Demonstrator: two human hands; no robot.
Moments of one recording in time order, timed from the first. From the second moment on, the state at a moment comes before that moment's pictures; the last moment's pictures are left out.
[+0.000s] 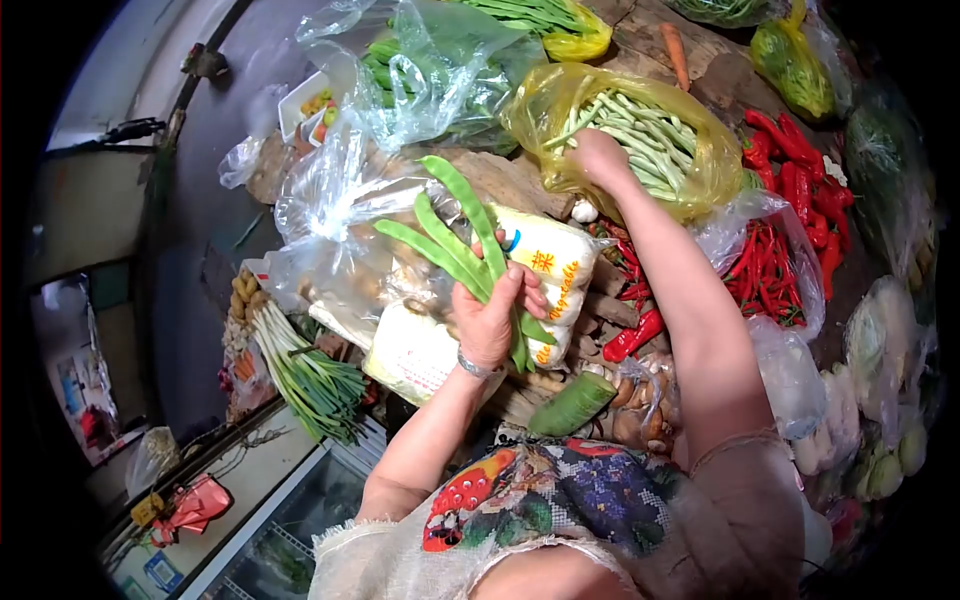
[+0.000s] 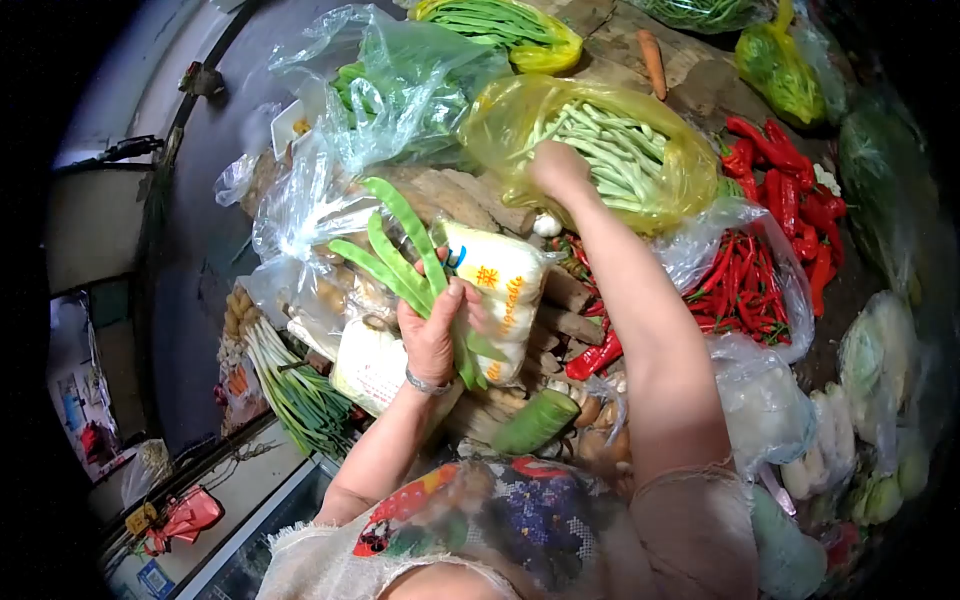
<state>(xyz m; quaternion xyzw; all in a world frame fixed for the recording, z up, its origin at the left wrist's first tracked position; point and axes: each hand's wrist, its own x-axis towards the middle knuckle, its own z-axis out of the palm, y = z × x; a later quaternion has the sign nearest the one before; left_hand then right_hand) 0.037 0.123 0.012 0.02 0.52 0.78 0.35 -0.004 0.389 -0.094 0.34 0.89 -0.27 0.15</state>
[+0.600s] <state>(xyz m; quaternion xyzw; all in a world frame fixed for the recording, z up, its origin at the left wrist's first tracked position) 0.036 0.121 0.004 0.04 0.52 0.78 0.34 0.000 0.352 0.008 0.22 0.53 -0.80 -0.16</state>
